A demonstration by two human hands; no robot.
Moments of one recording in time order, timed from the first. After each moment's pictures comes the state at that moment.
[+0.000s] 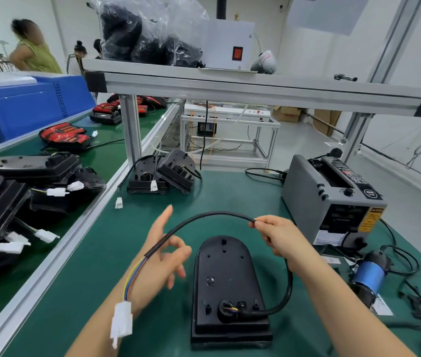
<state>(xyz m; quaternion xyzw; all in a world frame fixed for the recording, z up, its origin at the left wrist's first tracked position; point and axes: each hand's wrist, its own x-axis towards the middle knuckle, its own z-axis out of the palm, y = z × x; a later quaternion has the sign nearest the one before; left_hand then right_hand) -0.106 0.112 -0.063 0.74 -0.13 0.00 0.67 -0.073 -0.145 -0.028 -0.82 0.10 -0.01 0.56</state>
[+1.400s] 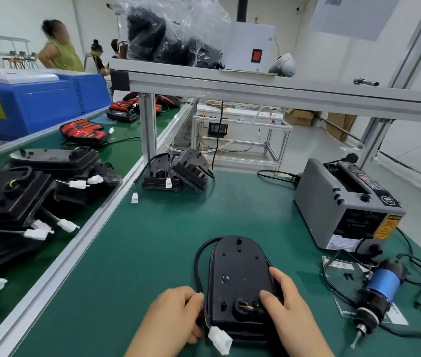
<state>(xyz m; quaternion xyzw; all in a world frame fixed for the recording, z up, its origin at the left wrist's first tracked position) -0.166 0.097 -0.076 0.88 0.01 -0.13 0.46 -0.186 -0.105 -0.071 -0.86 0.11 0.01 0.50</state>
